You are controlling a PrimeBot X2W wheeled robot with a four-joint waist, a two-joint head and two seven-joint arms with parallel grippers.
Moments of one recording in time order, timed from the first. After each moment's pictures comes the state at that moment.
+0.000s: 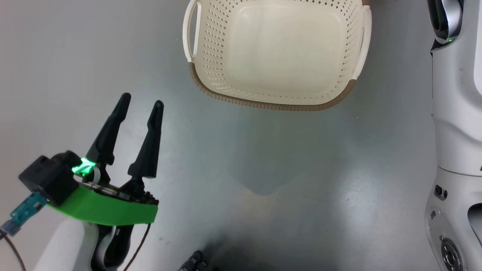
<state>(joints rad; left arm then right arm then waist) -0.35 0.24 -0.31 -0.09 -0.60 -0.13 -0.26 -1.21 -0.08 0.00 0.32 -0.17 0.14 -0.26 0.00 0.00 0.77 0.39</state>
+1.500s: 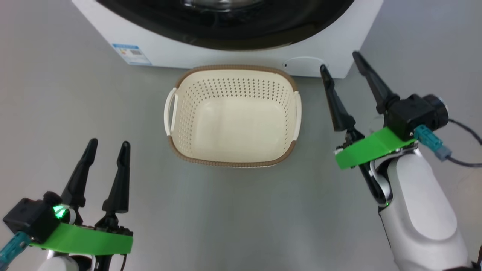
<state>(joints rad) -0.16 0.24 -0.17 -0.07 -0.52 -0.13 -0.26 -0.58 -0.07 0.11 0.28 0.07 0.14 -0.26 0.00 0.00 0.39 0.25</state>
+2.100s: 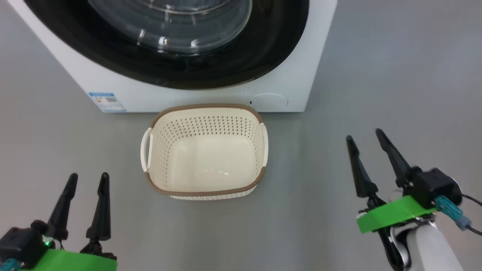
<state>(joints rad) -0.04 0.24 -0.08 -0.03 -0.49 -0.13 -0.26 -0.26 -0.06 0.03 0.16 0.11 0.14 -0.26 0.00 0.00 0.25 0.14</state>
